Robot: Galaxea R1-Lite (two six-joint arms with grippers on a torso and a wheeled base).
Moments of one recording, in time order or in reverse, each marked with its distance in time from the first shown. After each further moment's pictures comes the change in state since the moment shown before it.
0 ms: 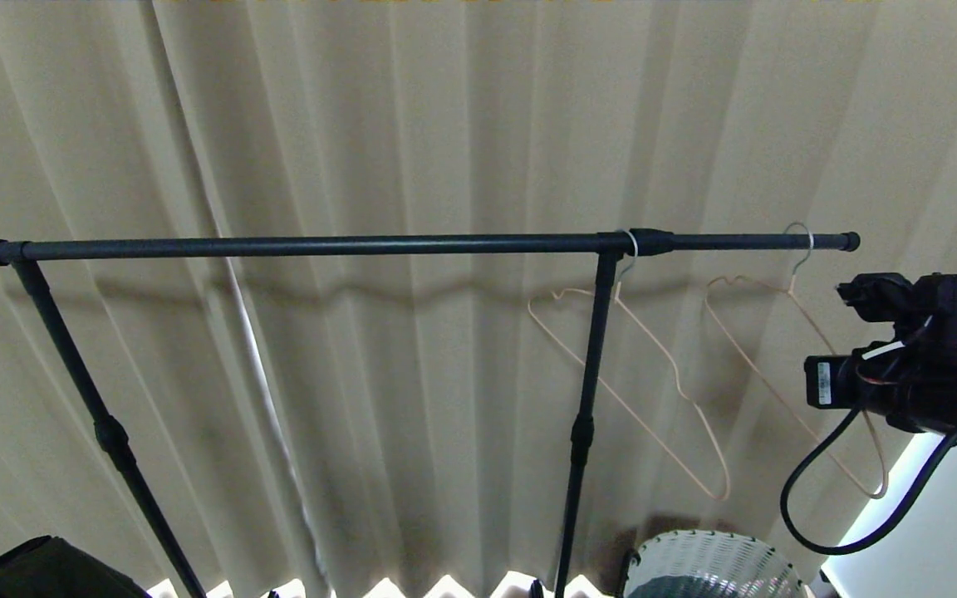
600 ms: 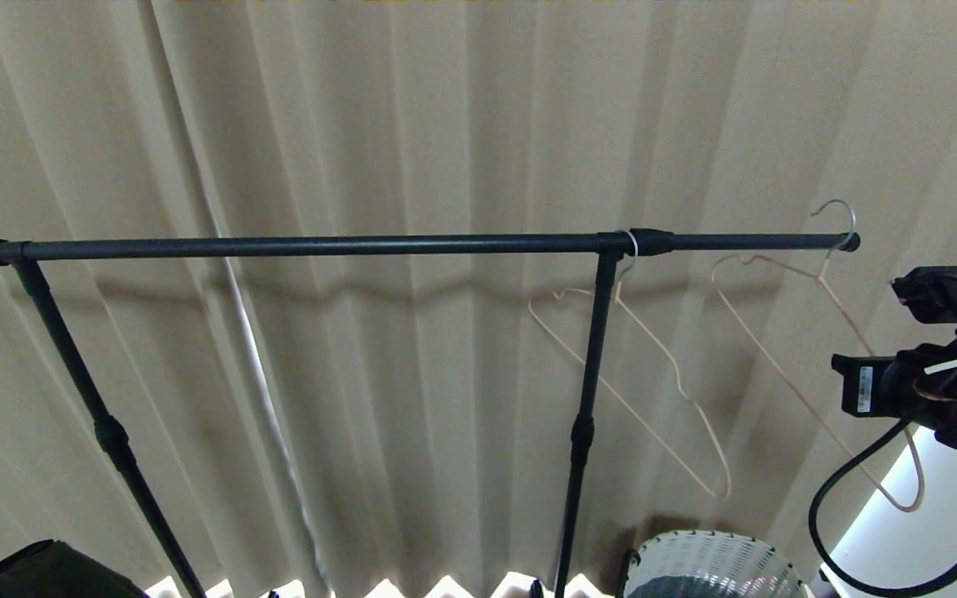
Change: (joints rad) left arm 0.000 -0.003 0.009 -0.001 0.000 0.005; right arm 0.001 -0.163 0.126 -0.061 0.040 0.000
